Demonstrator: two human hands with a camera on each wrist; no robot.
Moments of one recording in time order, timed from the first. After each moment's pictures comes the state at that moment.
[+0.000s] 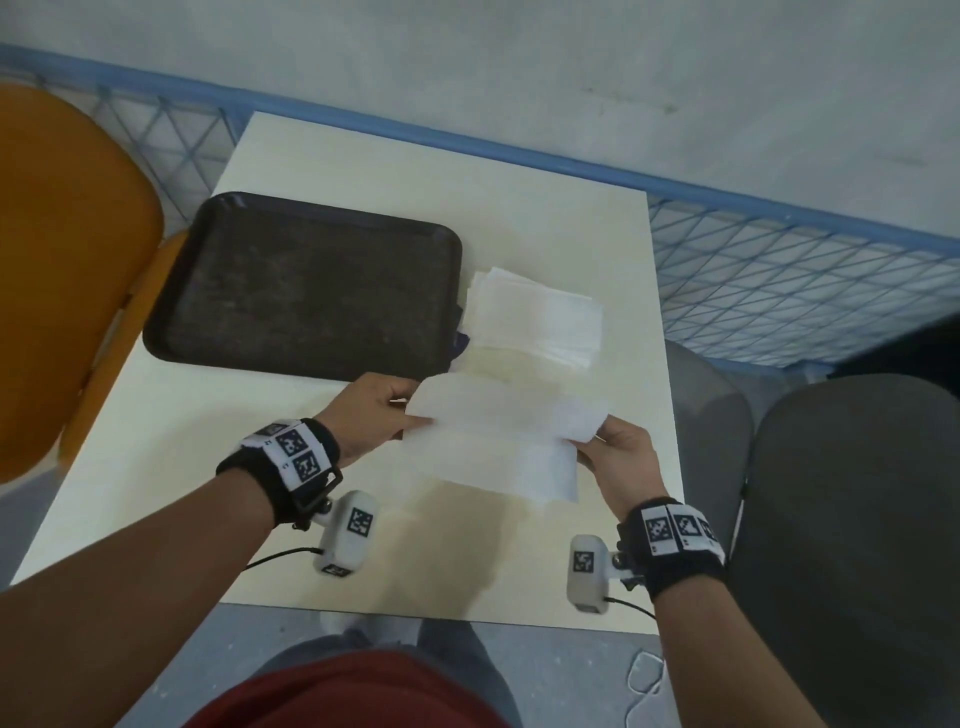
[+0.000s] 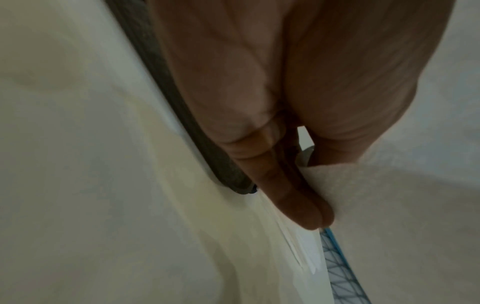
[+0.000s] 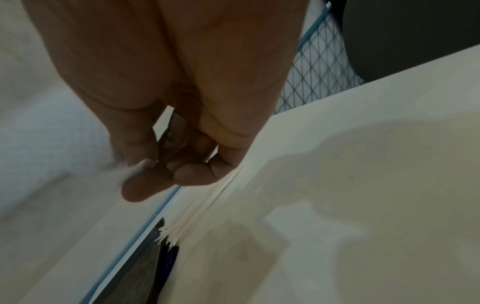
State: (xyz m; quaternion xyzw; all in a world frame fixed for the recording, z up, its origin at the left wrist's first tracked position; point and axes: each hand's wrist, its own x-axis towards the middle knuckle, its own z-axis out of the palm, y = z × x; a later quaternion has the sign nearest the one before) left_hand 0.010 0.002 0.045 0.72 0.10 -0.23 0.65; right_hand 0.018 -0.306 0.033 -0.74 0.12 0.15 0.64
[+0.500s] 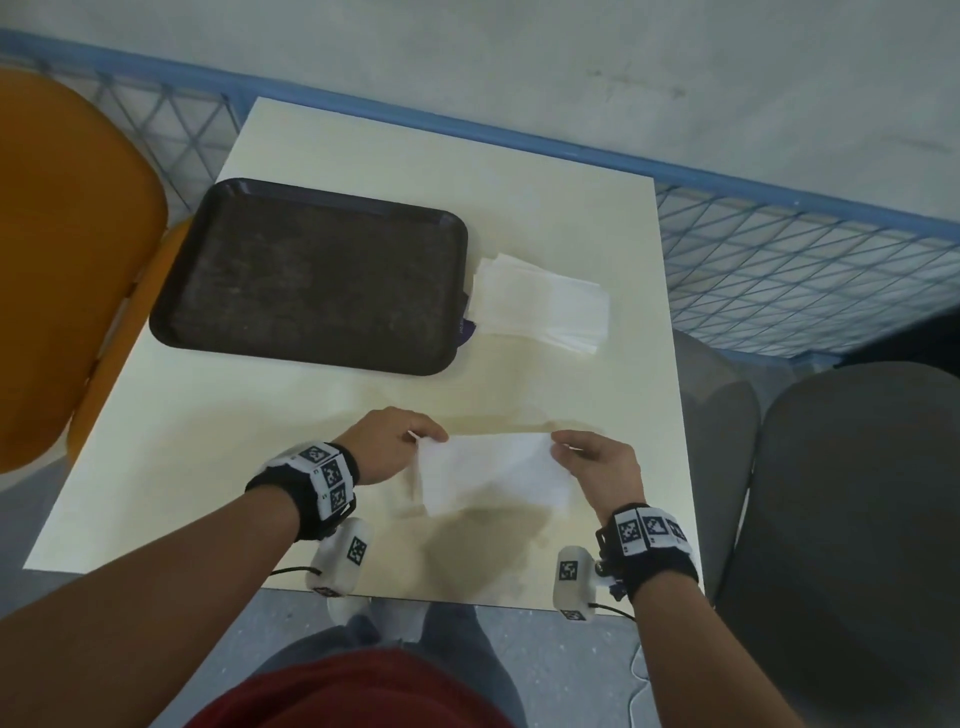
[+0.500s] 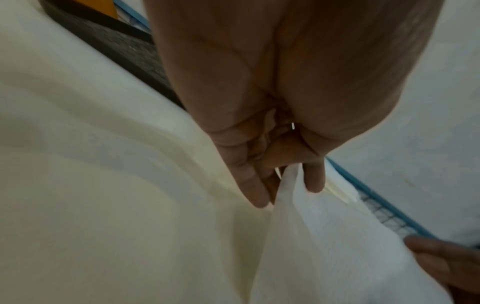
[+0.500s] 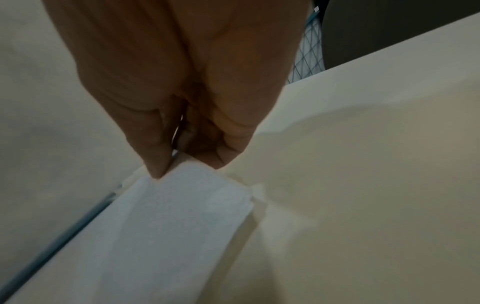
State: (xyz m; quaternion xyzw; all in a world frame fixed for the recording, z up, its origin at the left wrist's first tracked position) left_hand -0.015 0.004 -0.007 0.86 0.01 -0.29 0.41; right_hand -0.005 -0.303 -0.004 -0.82 0.17 0.15 0.52
